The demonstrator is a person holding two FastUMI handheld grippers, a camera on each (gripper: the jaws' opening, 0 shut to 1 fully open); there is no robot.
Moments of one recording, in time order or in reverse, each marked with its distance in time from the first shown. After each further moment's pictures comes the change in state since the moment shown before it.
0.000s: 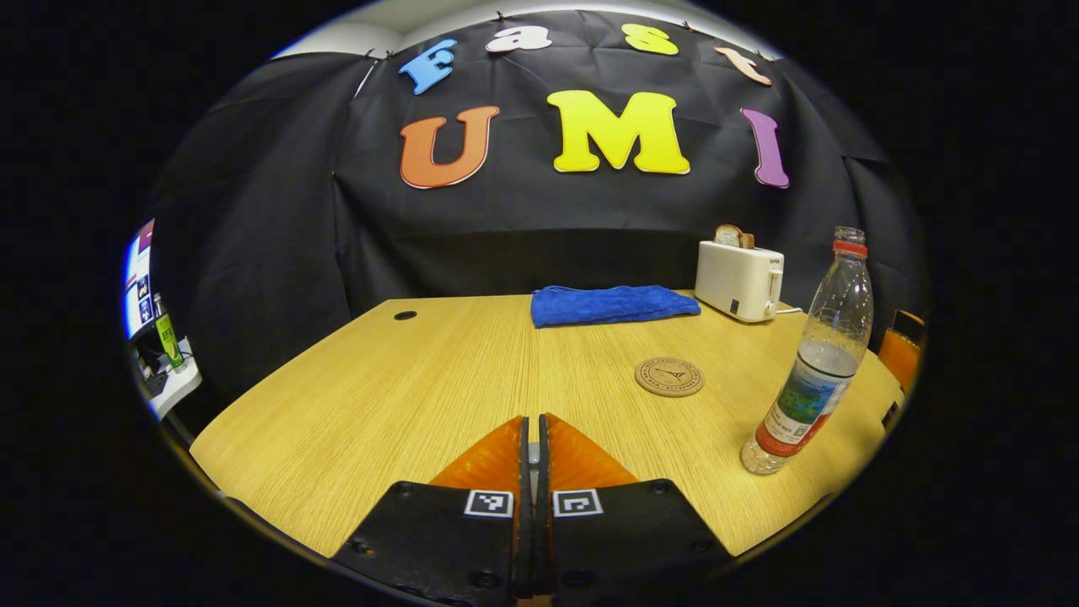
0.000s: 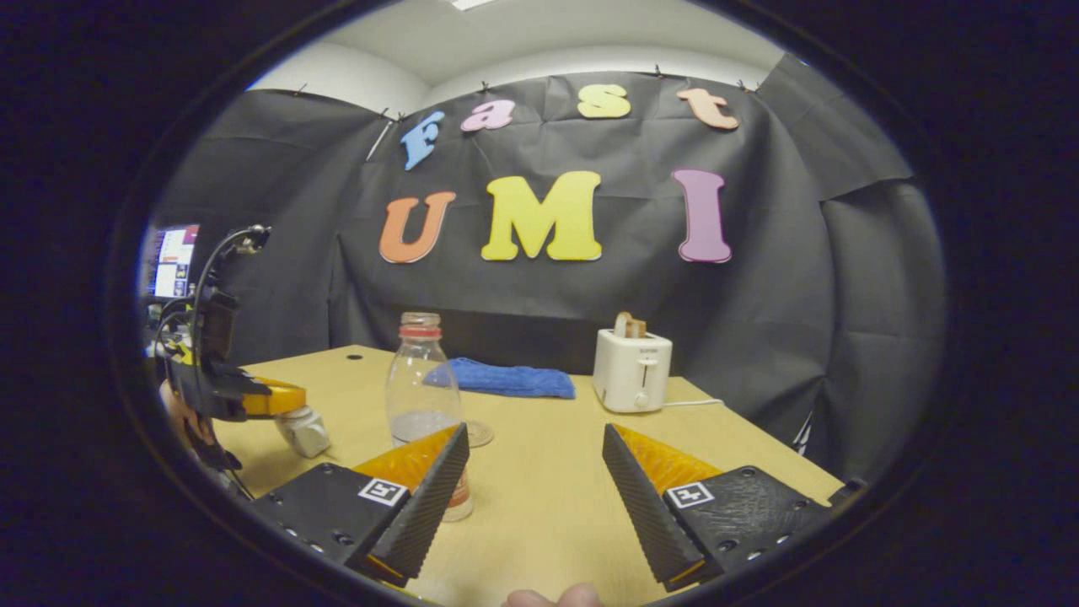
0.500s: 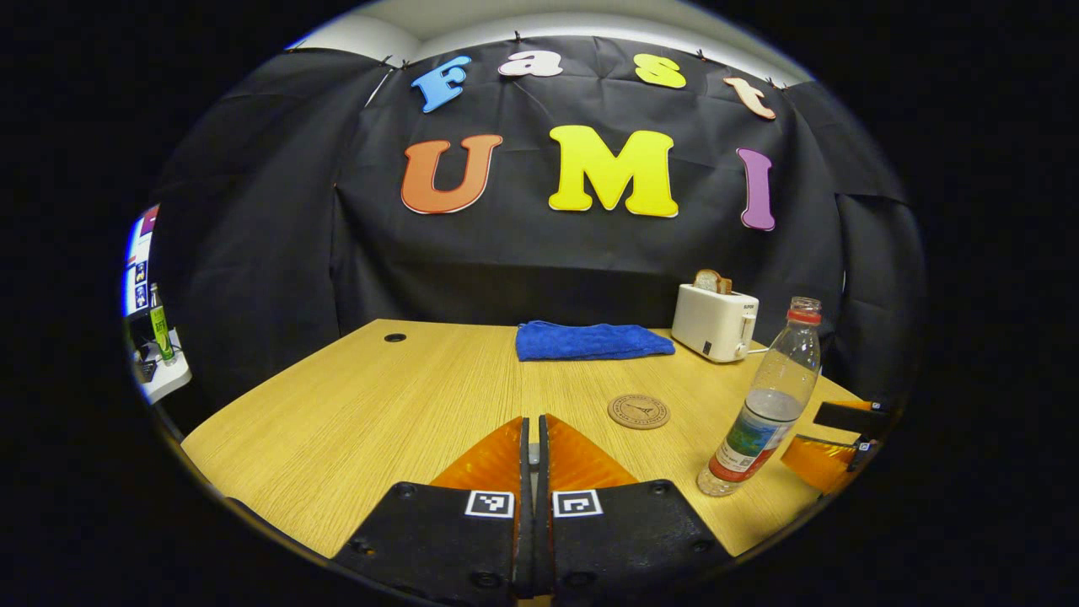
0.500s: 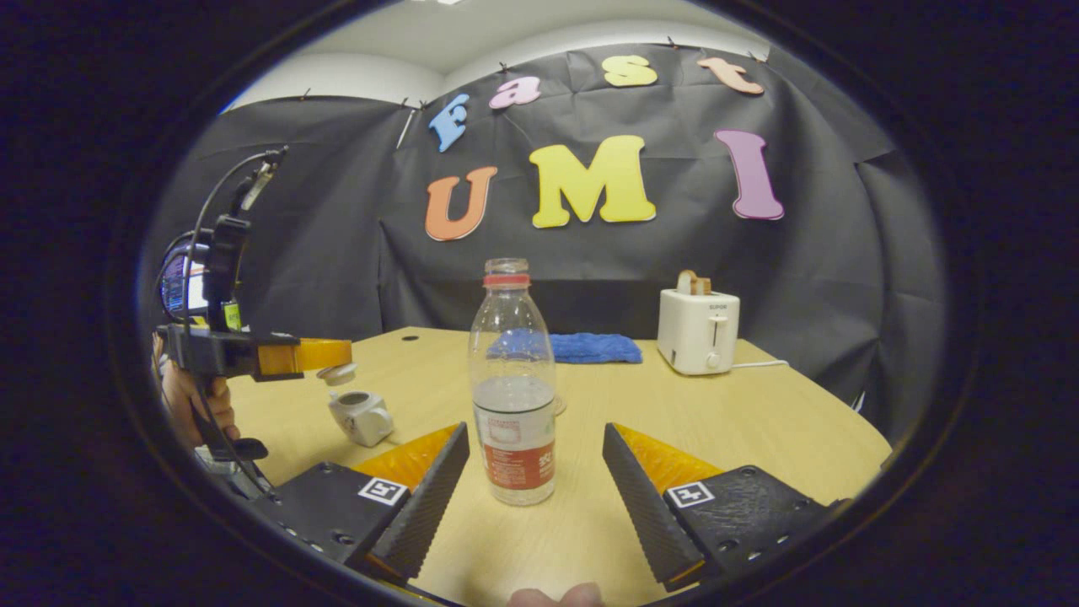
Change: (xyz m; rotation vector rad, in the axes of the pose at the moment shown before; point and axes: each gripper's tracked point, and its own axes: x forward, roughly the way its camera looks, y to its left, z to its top) left arm -0.037 -0.003 0.039 -0.058 -0.103 -0.059; right arm 0.014 0.061 -0.034 0.059 0.108 0.162
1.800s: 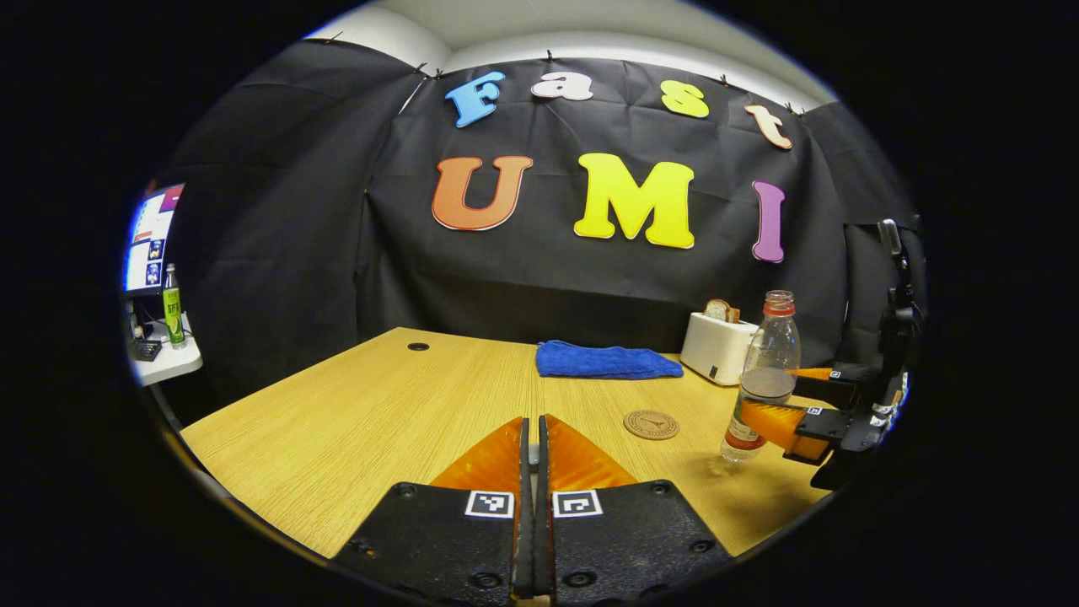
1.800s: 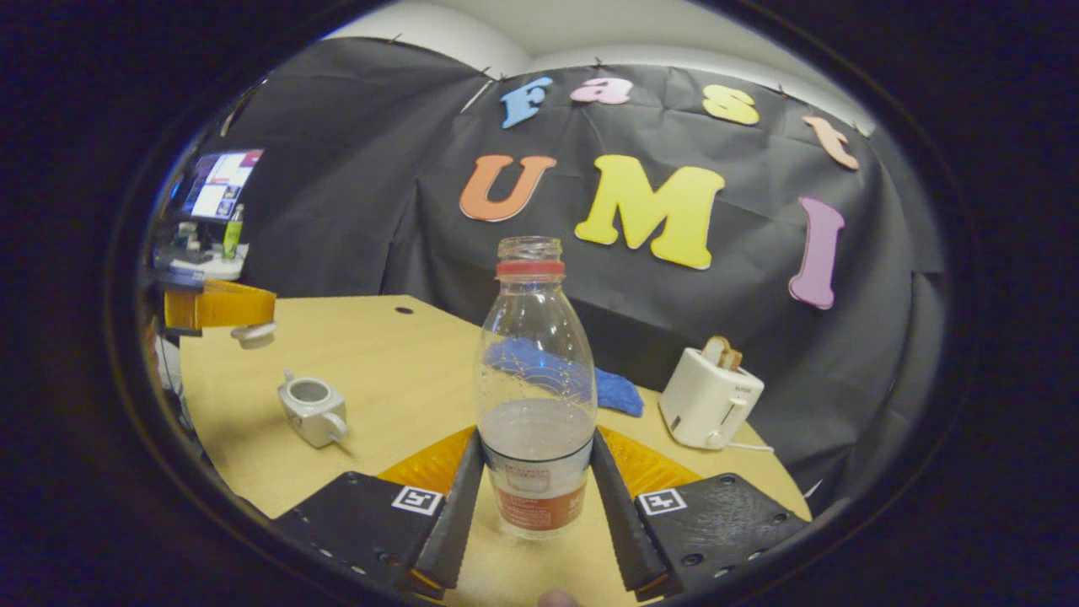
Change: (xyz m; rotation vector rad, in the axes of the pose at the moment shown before) left arm -0.026 0.037 0.004 -0.077 -0.074 0.021; right arm 0.069 0.015 0.052 -0.417 -0.004 -0.025
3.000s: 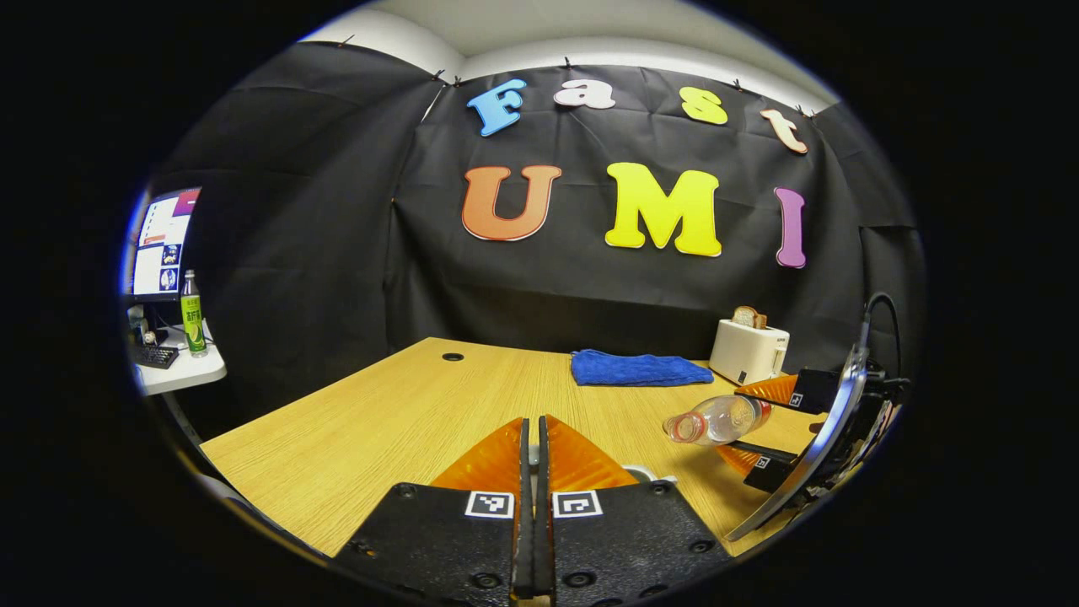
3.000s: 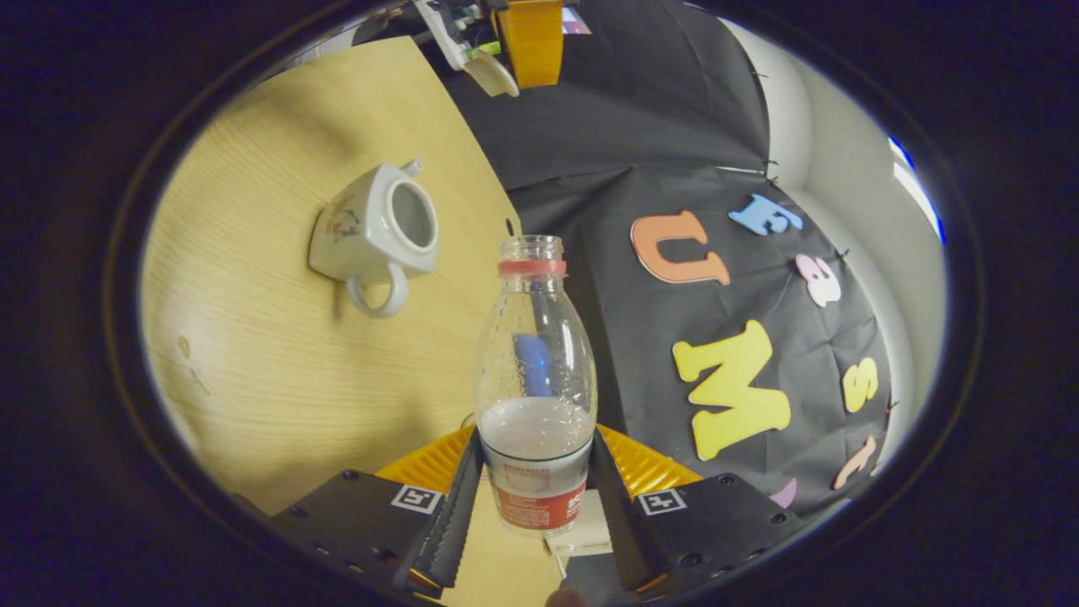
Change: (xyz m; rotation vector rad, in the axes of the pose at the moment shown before) left arm -0.007 0.052 0.009 0.017 -0.026 0.075; right arm 0.052 0.064 0.001 -1.016 -0.070 -0.039
